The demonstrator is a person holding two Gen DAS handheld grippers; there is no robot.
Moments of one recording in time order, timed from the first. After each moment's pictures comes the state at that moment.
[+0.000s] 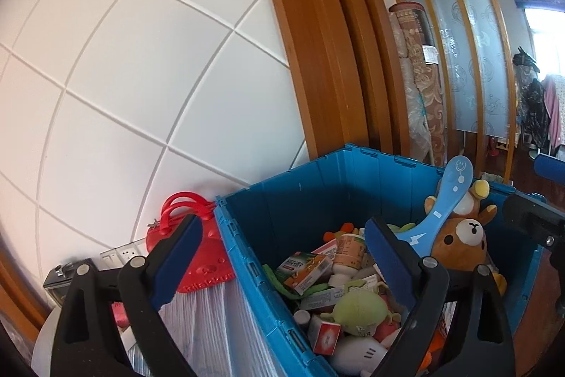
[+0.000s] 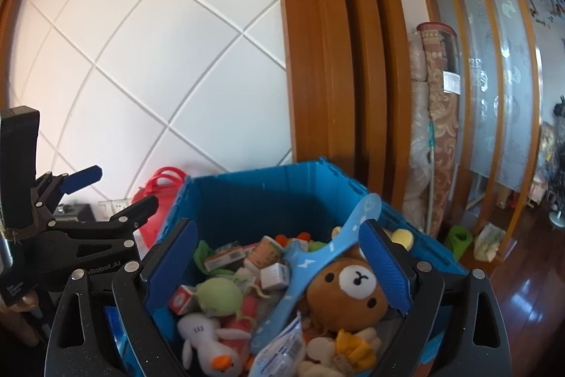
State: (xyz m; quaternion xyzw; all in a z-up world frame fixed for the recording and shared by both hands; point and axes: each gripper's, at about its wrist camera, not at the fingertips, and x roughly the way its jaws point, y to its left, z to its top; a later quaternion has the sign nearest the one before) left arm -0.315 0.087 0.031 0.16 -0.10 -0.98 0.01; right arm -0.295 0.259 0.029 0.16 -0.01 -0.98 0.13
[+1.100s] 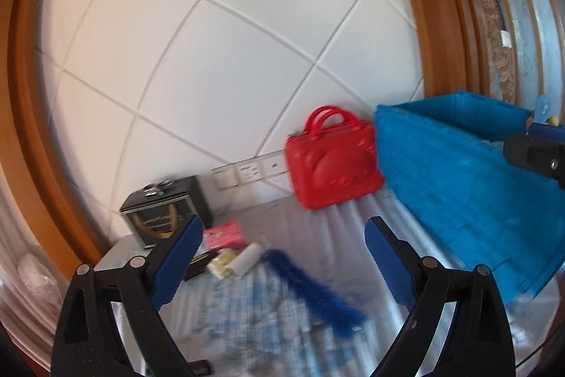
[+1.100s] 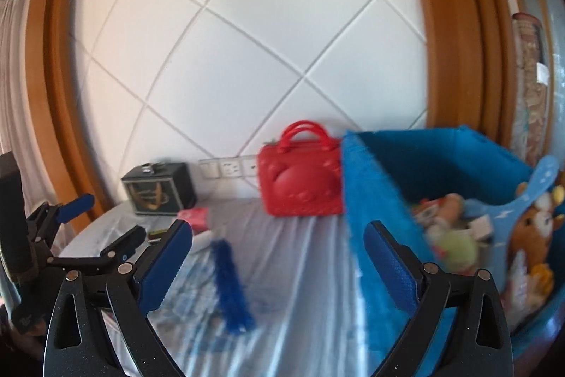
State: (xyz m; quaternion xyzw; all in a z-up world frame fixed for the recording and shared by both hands) left arm -0.171 -0.205 -0.045 0.22 -0.07 -0.96 0.14; right arm -0.221 -0.018 -0.011 0.22 0.01 -0.94 0.27
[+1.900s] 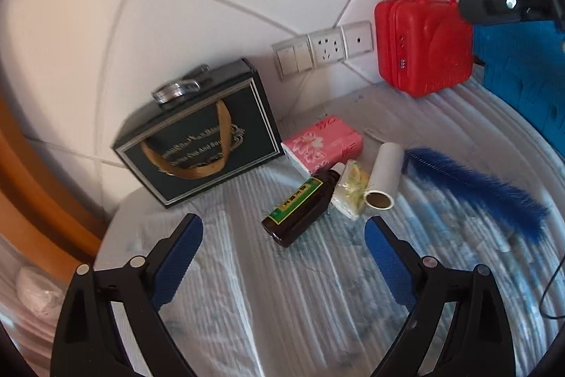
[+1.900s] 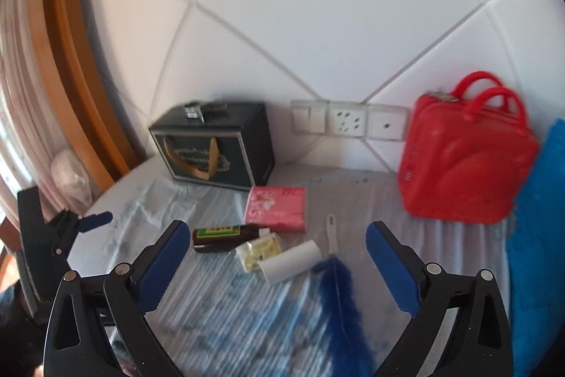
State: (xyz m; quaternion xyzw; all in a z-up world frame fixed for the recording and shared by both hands) left arm -0.281 -0.527 -0.209 0.38 -0.09 -0.92 0.10; right arm -0.379 -0.372 -0.115 0.34 0.09 -0.86 0.38
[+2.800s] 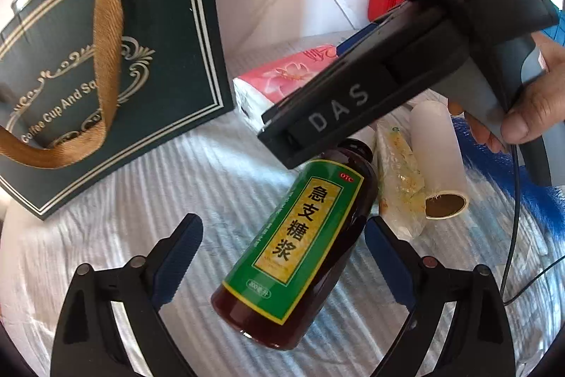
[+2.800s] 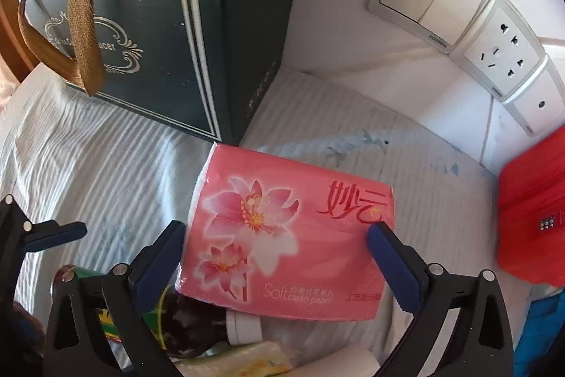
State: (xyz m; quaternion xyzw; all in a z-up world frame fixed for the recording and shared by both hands) left arm -0.397 -0.587 -0.340 0.46 -0.01 -0.89 -0.05; right arm -0.511 -0.587 -0.322 0.48 0.27 -0.77 0.32
